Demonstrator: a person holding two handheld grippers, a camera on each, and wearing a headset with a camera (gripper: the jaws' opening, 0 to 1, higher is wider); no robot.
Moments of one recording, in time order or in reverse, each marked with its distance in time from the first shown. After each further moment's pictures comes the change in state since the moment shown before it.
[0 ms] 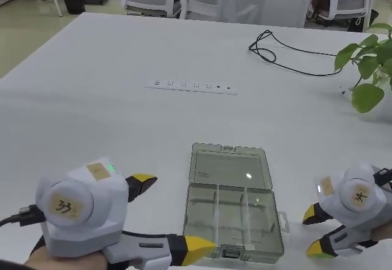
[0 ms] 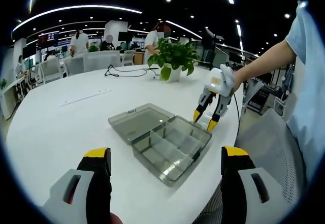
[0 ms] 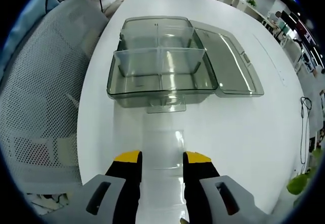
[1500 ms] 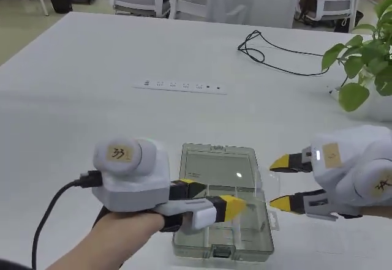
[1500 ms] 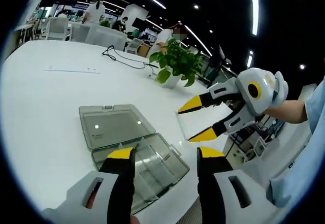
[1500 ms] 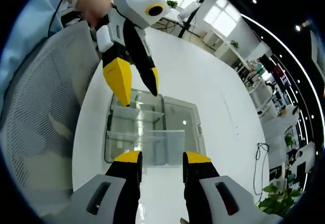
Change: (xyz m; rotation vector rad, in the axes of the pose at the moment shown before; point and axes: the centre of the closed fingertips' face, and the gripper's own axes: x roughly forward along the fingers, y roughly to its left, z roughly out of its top) left arm 0.060 -0.028 0.032 -0.377 -0.010 -0.110; right arm -0.087 -0.020 0.119 -0.200 -0.248 -0.336
